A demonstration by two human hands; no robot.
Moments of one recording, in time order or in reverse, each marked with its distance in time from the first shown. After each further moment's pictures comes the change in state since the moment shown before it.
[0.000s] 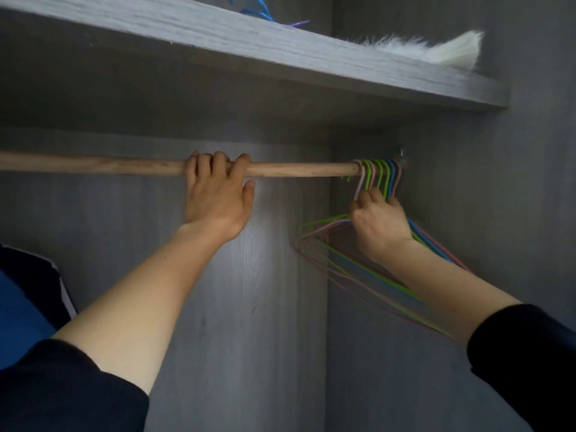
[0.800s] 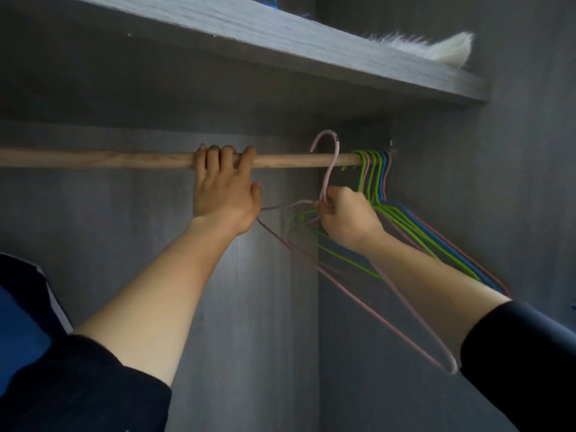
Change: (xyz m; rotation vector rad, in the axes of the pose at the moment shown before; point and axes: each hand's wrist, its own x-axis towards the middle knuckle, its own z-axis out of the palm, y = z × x) left_hand -0.003 -0.006 0.000 -0.096 -0.022 0.041; right_hand -0.009 -0.053 -0.044 0.847 -0.003 0.300
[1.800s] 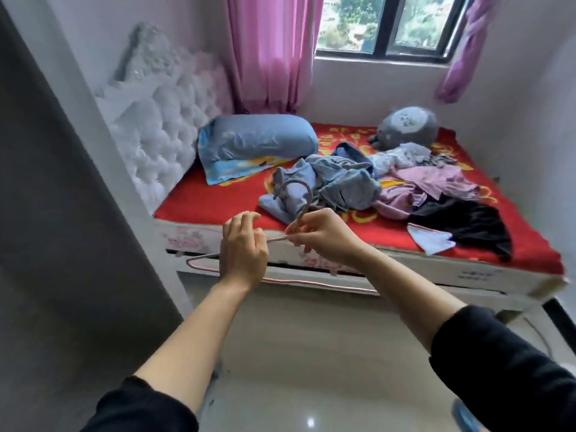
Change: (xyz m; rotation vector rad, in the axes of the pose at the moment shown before) left_hand -0.437 0.511 -0.163 -1.307 -0.783 0.139; right_hand -0.556 0.226 -0.301 0.121 -0.079 0.921
